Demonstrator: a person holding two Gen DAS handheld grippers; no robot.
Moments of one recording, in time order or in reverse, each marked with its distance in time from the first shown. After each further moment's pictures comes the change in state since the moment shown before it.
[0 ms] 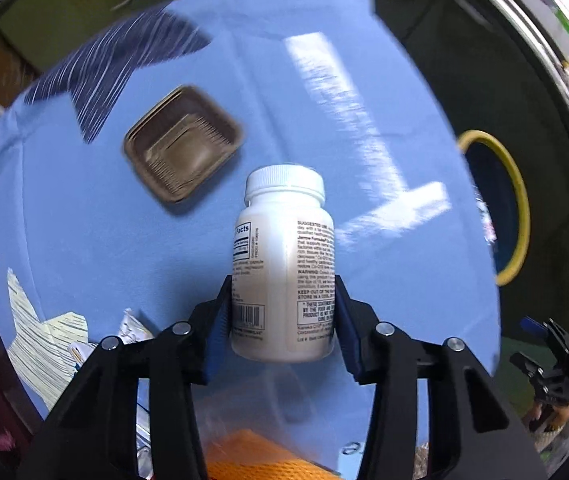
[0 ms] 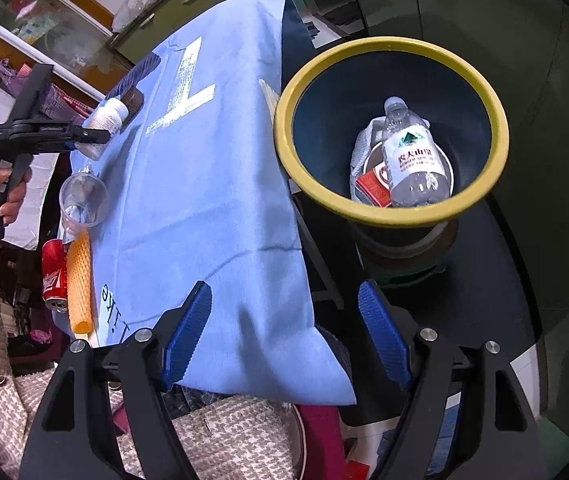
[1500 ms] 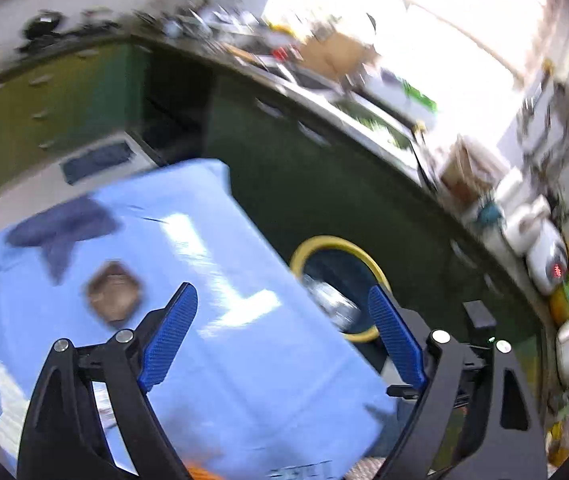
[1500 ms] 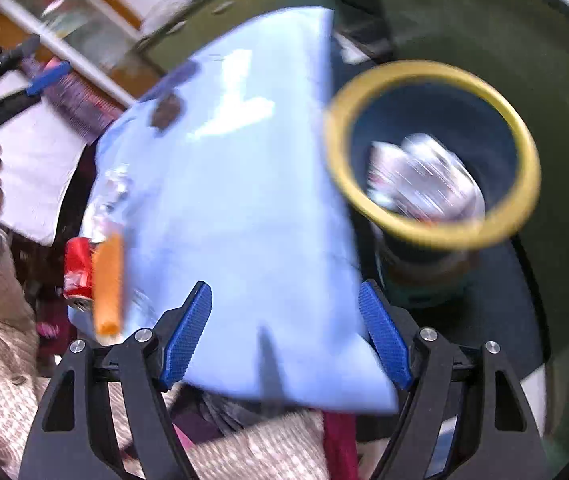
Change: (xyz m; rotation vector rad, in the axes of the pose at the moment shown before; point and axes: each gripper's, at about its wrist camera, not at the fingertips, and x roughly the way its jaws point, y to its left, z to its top) left arm -0.146 -0.012 -0.058 0.162 -0.593 -0.323; right arm -0.003 0.085 0.026 -0.154 -0.061 0.053
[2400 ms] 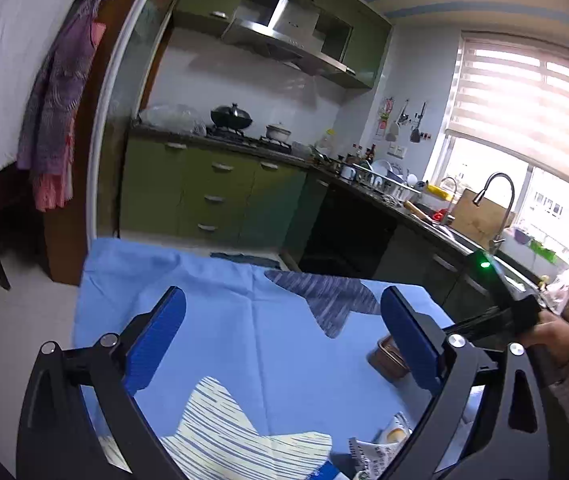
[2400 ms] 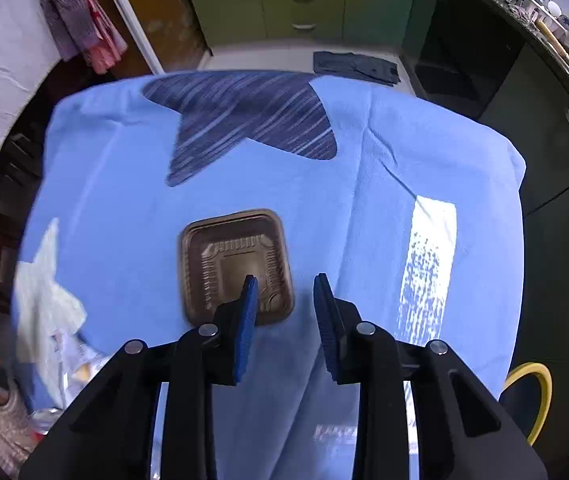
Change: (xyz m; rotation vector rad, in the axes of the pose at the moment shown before) left arm -0.111 0.240 -0.125 -0.241 -0.563 0.399; right arm 0.232 0.175 0.248 -0.305 0.181 -0.286
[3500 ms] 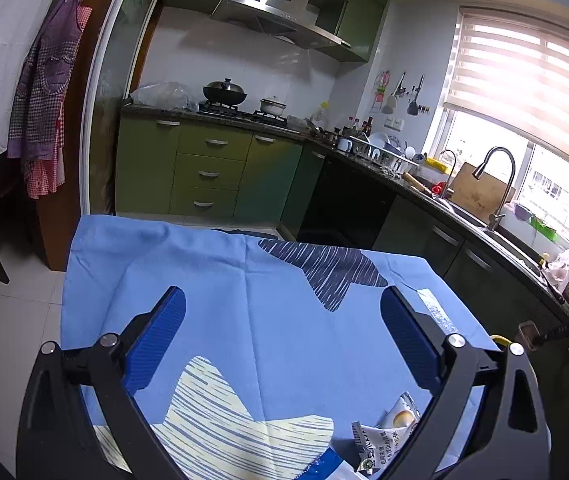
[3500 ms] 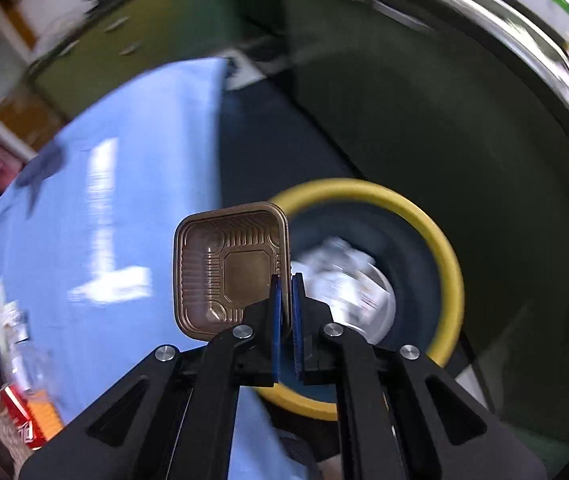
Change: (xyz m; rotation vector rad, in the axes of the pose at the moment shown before) left arm 0.017 -0.002 -0.013 0.035 0.081 0.005; right arm -0.093 -0.271 -0.239 0.605 -0.064 -0.126
